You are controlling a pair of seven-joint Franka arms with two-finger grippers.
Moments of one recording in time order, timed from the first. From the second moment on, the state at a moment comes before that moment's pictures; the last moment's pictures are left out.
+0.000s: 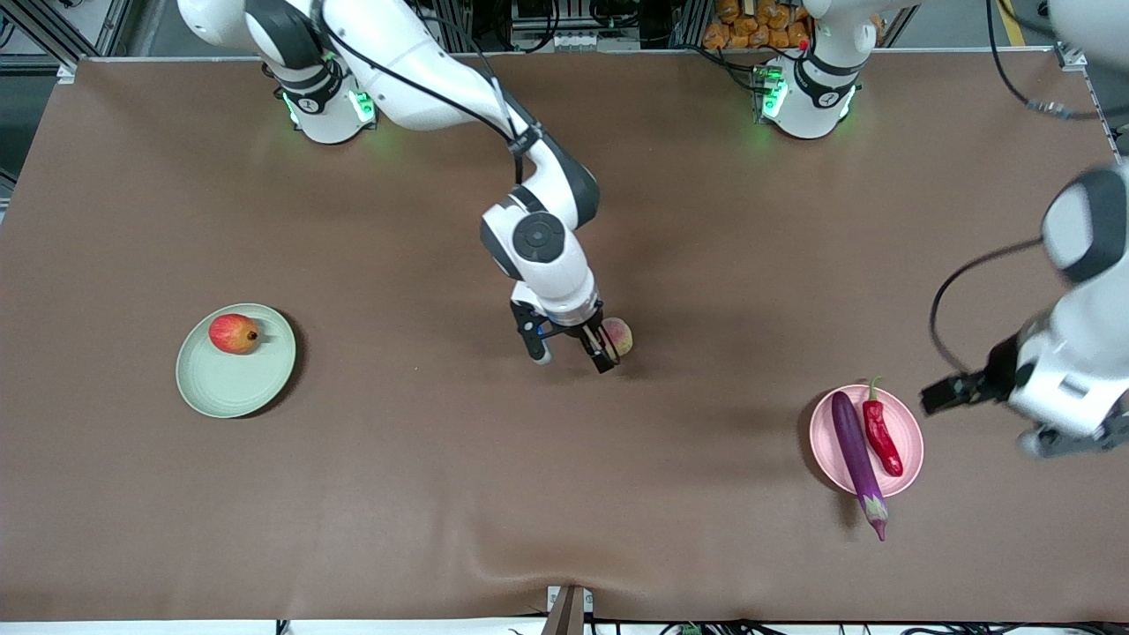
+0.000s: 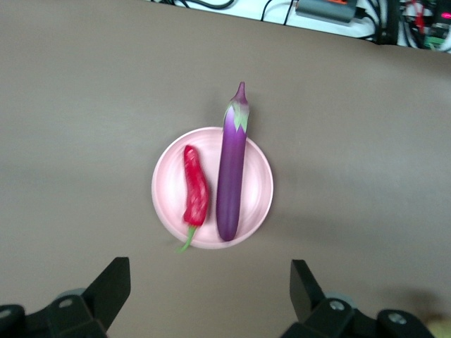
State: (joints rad) left arm 0.21 0.39 -0.35 -1.33 0.18 1.80 -0.30; right arm 0.85 0.91 -0.09 -1.28 0.21 2.43 1.84
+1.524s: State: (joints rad) left arm -0.13 -0.06 0.00 -1.62 0.07 1.51 -0.24; right arm 0.48 0.66 -0.13 -1.19 0.09 1.59 1.11
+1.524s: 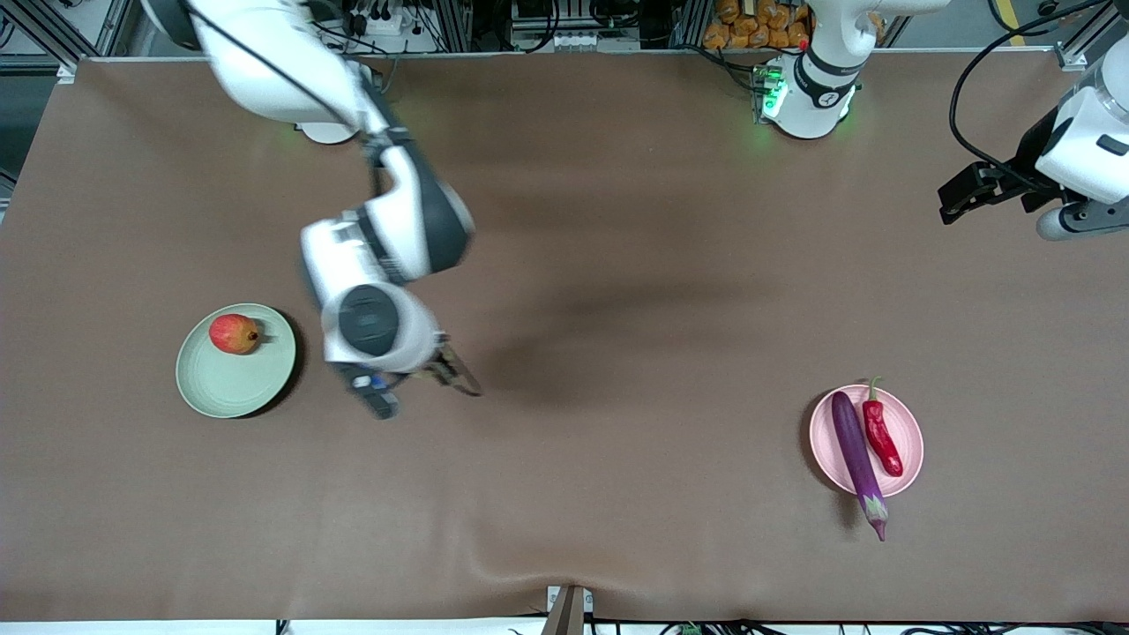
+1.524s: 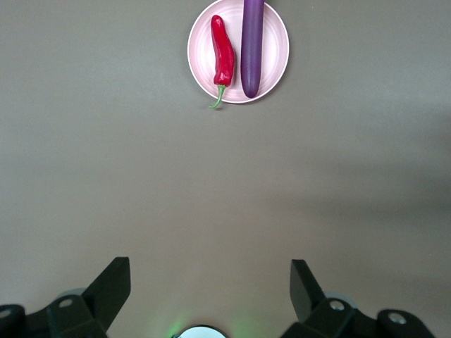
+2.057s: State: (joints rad) left arm -0.14 -0.14 -0.02 -1.67 0.00 1.54 -0.24; right arm 0.15 0.55 -0.14 -1.48 0.09 1.73 0.47
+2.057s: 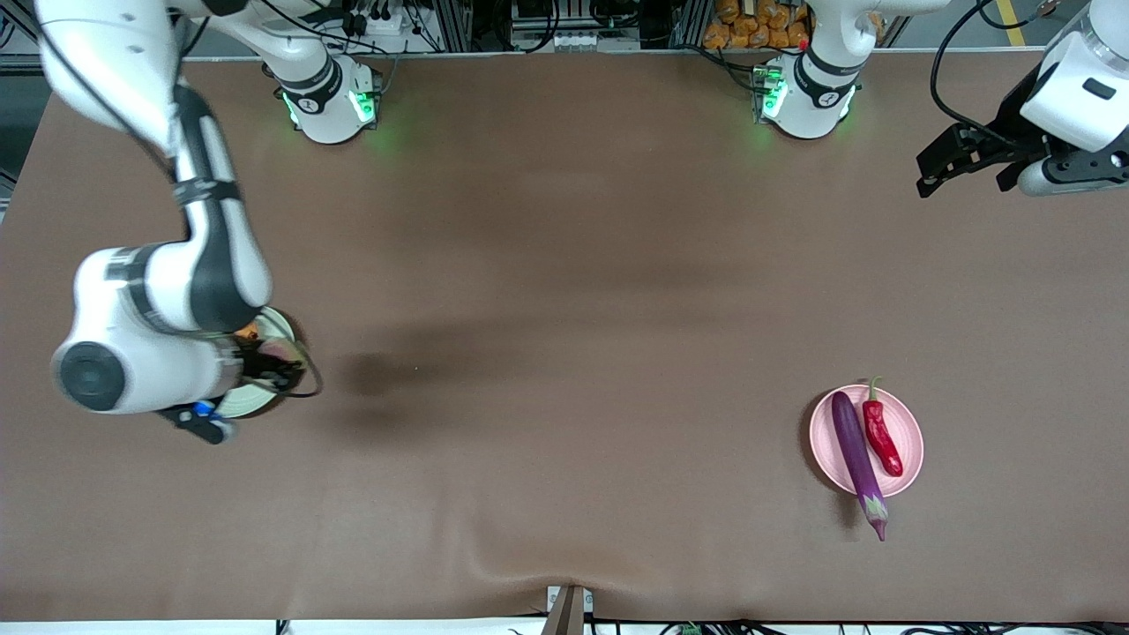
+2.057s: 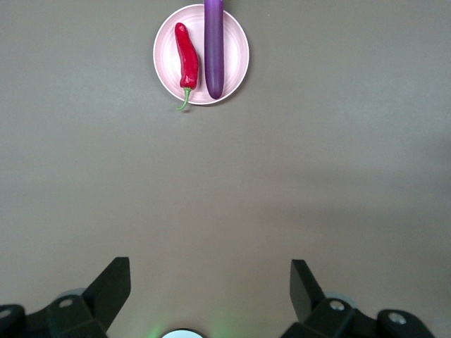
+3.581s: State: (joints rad) left arm -0.11 -0.14 -0.02 -1.68 -0.01 1.55 -0.24; right arm 0.08 0.42 -0.08 -1.31 0.13 1.53 0.20
